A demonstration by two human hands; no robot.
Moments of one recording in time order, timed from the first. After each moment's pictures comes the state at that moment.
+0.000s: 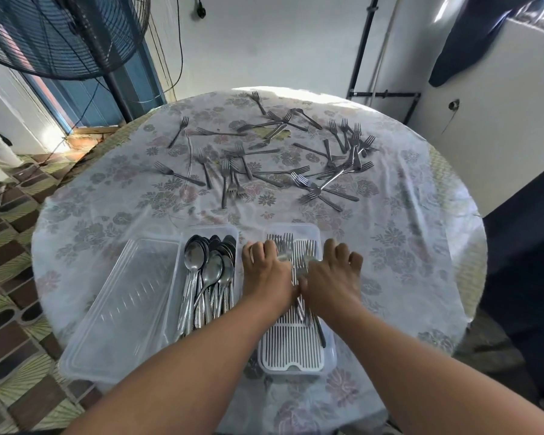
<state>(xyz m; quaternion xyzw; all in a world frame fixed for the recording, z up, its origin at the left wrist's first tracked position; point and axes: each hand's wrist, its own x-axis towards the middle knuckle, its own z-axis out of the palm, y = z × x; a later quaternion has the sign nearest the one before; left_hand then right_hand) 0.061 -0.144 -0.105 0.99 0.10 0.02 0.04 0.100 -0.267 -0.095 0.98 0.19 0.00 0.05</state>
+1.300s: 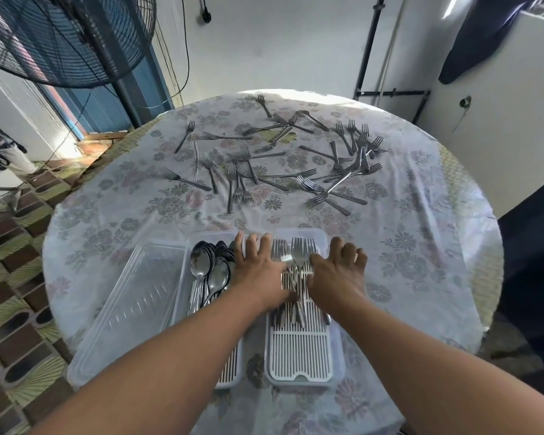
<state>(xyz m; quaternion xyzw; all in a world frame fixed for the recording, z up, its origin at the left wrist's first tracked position) 0.069 -0.109 -0.086 0.99 0.06 -0.10 -0.02 0.125 -0.258 -0.102 0.98 0.18 -0.06 0.02</state>
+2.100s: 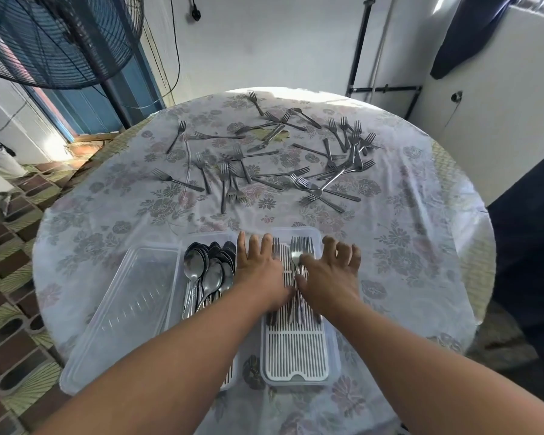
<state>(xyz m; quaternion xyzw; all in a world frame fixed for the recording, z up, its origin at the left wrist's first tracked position) 0.082 -0.121 -0.090 0.99 0.07 -0.12 -0.07 0.118 -0.261 -0.102 0.98 0.19 -0.05 -0.02</state>
